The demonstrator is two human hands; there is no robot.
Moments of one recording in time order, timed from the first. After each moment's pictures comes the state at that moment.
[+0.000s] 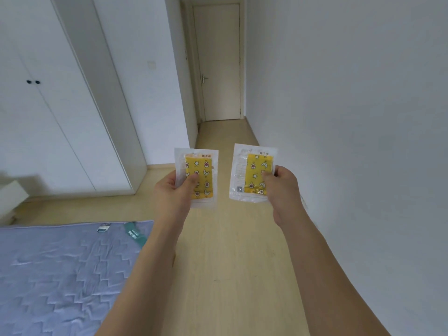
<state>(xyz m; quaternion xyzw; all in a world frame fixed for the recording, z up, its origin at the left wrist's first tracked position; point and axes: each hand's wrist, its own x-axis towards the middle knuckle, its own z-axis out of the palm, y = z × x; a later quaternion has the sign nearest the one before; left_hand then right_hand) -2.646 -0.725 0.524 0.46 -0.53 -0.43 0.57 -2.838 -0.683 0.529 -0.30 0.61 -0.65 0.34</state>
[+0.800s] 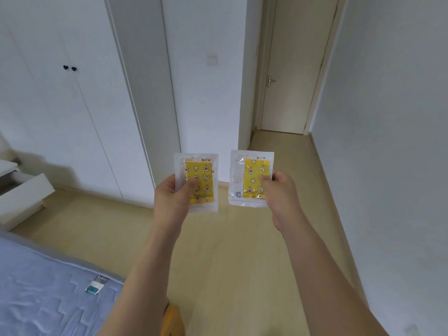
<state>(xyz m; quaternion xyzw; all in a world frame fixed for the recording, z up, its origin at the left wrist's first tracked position) -2.618 -1.342 0.503 0.53 -0.42 -0.40 0.62 -2.814 -1.364 0.511 -0.42 0.60 -0.55 0.41</state>
